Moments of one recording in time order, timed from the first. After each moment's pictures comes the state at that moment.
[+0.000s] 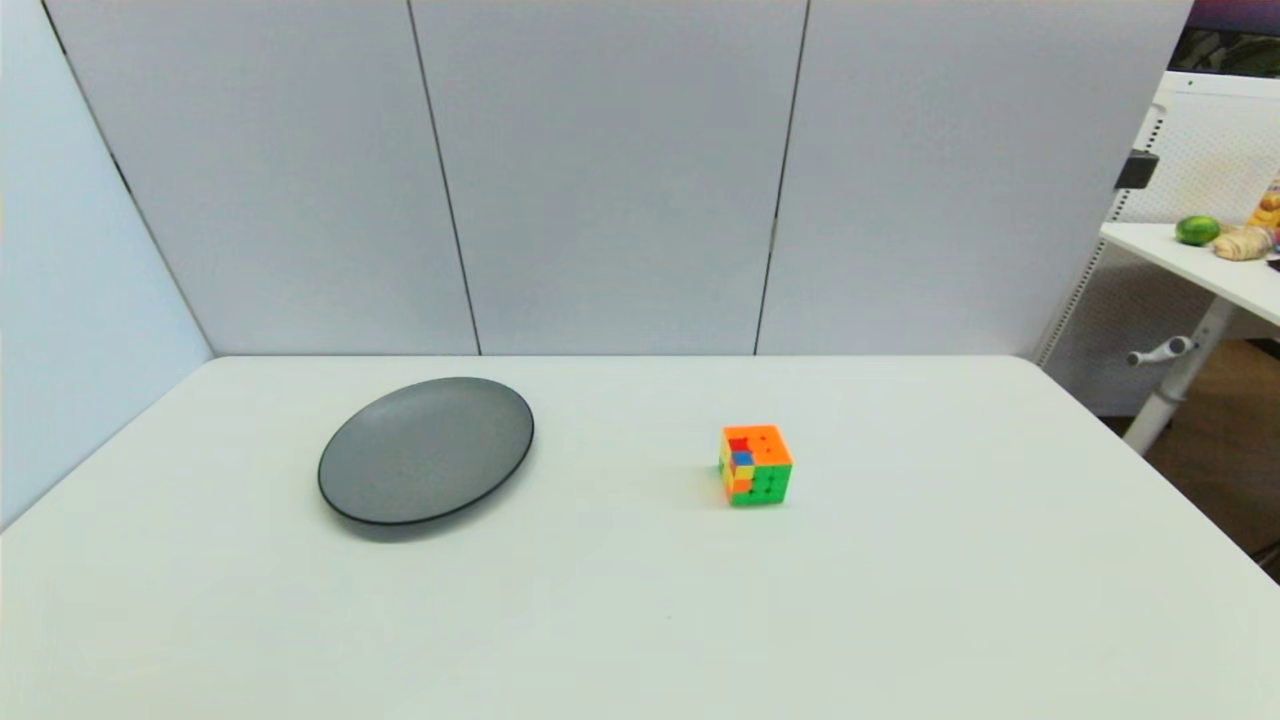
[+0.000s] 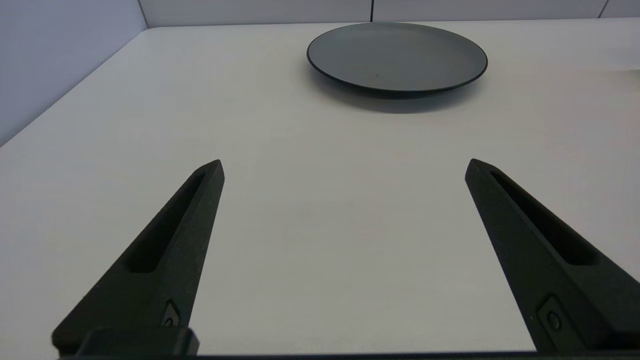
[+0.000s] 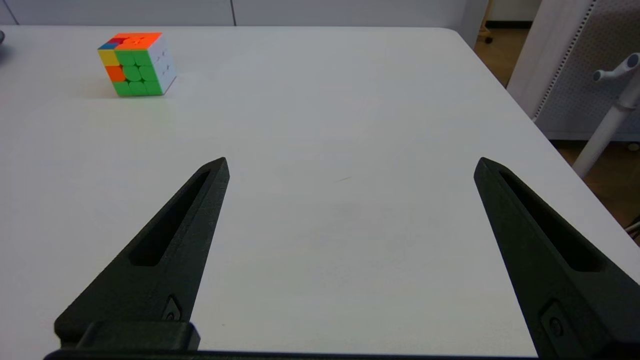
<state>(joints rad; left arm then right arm) 0.00 0.00 0.00 0.00 -0.02 0.04 0.00 0.00 0.00 -0.01 0.00 -0.01</state>
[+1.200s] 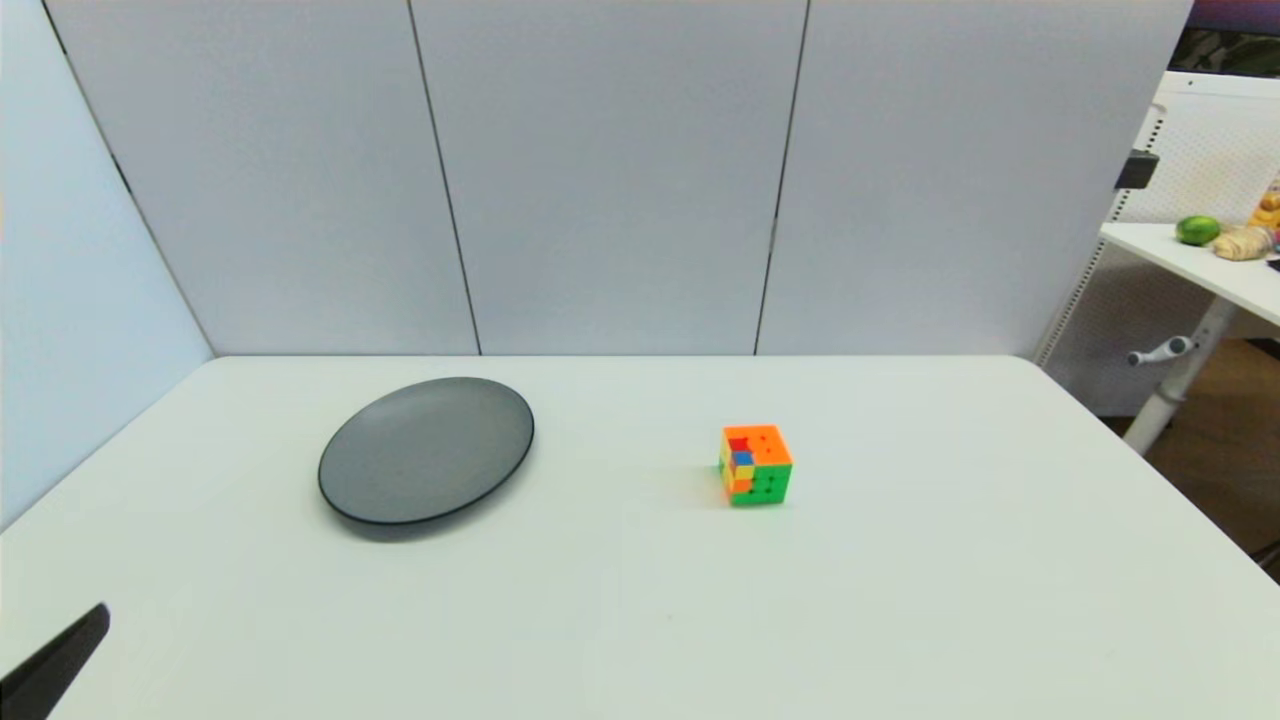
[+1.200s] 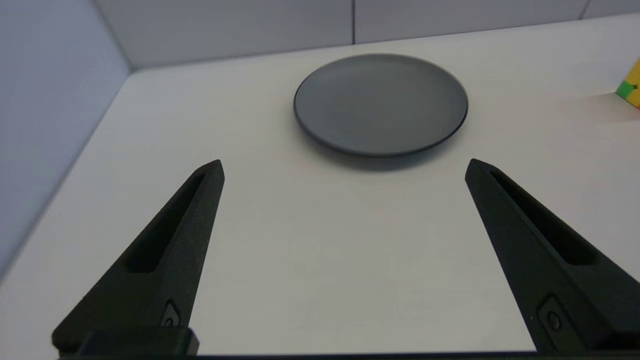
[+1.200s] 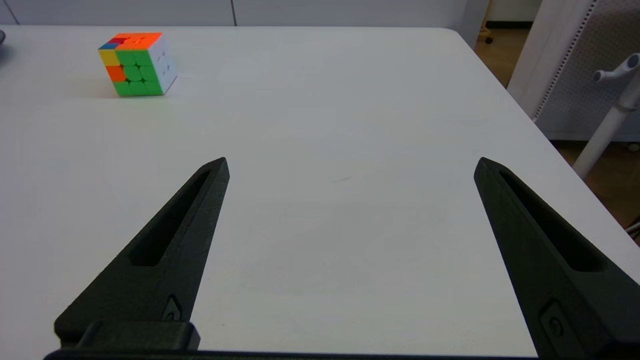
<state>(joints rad) -0.03 0.54 -0.35 -0.08 -0.08 0.13 0.00 0.00 0.00 -0.01 0.00 -0.01</state>
